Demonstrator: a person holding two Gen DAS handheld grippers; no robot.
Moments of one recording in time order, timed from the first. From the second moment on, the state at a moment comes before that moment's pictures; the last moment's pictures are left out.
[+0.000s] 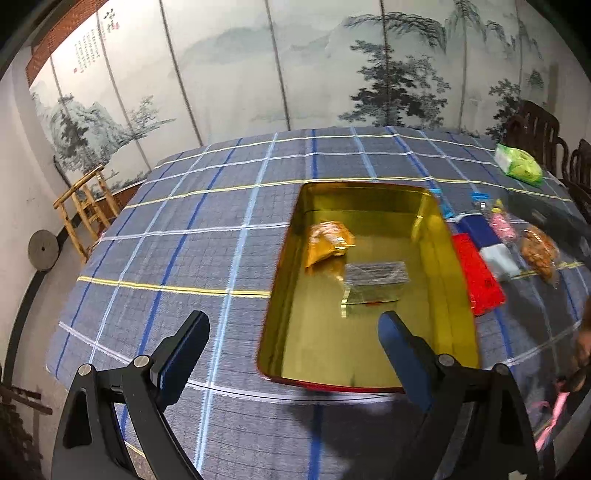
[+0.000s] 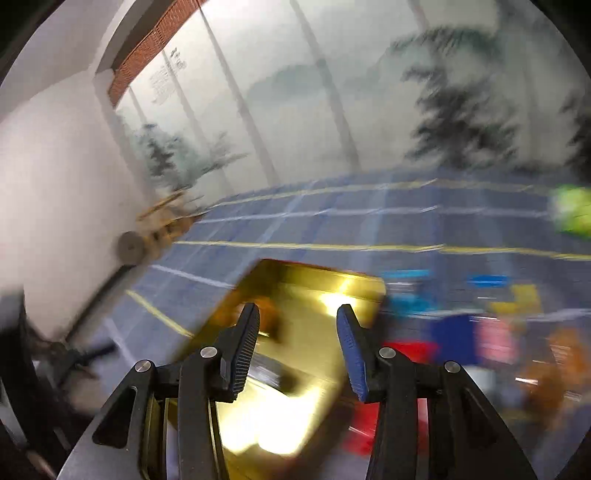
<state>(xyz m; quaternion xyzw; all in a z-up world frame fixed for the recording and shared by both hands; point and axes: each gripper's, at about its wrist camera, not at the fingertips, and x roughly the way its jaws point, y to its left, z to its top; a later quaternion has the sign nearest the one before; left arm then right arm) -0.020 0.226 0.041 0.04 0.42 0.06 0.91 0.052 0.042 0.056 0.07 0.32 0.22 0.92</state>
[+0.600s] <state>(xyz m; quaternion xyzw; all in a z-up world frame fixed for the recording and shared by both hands) -0.021 0.096 0.053 0.06 0.44 -0.13 0.88 -0.027 -0.166 -0.009 0.06 0.37 0.02 0.93</state>
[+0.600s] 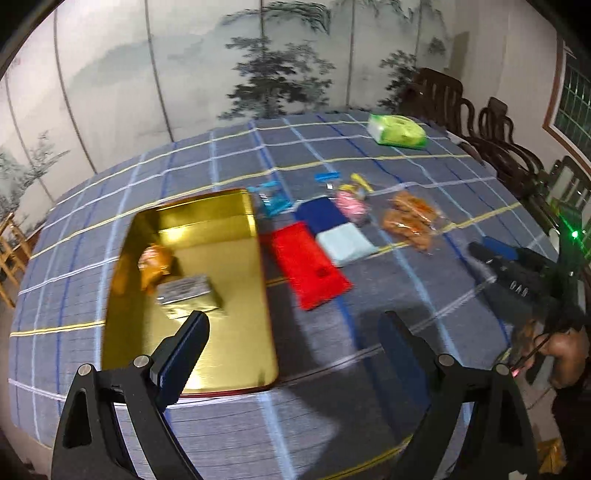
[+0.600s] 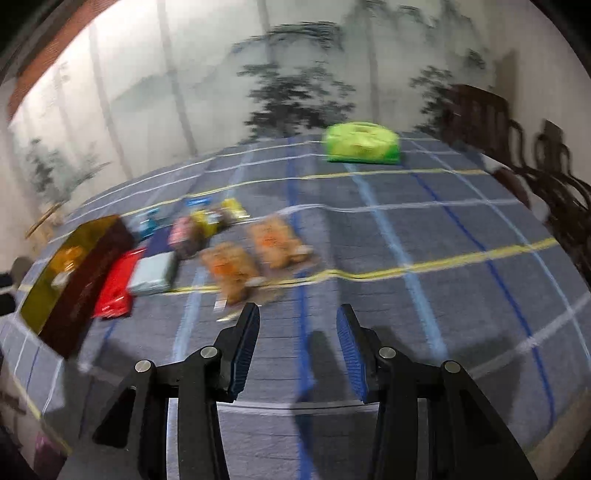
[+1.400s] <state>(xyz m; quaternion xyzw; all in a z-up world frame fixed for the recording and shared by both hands) 0.011 0.036 0.029 0.07 0.48 -0.16 0.86 0.052 -0.113 -0.023 -0.04 0.39 0.19 0.90</state>
